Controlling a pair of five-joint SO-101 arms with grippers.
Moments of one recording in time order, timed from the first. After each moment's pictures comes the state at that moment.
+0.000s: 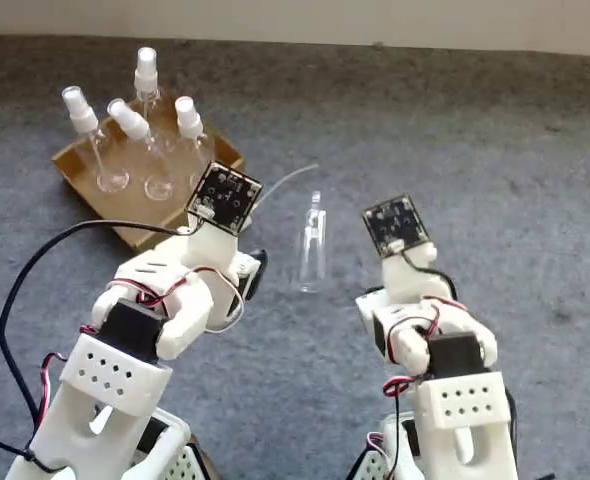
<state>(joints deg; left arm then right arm) 17.7 -56.3 49.2 58.8 0.7 -9.8 -67.0 63.3 63.3 16.3</state>
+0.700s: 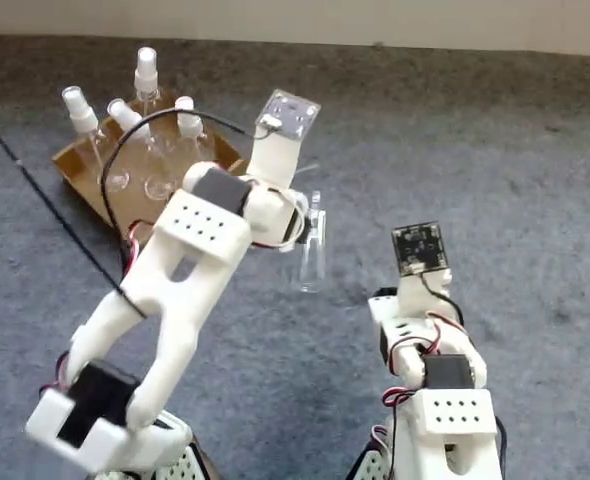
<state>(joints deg) 20.4 -6.0 8.8 71.3 8.5 -3.0 -71.2 82.5 40.9 11.1</state>
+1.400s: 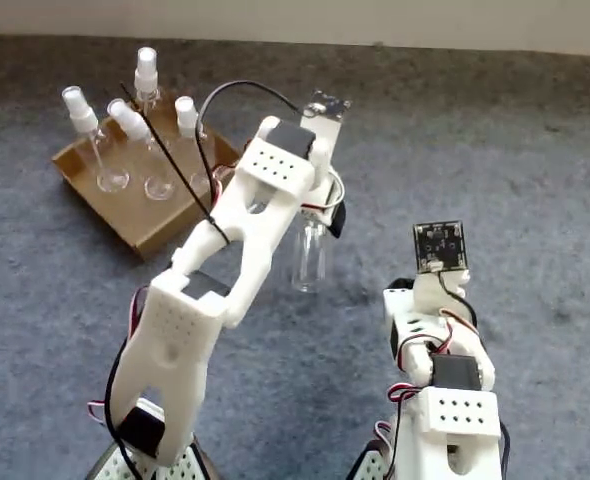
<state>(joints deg) 22.0 44.0 -46.0 91.6 12.9 0.6 -71.2 82.7 39.1 10.7</state>
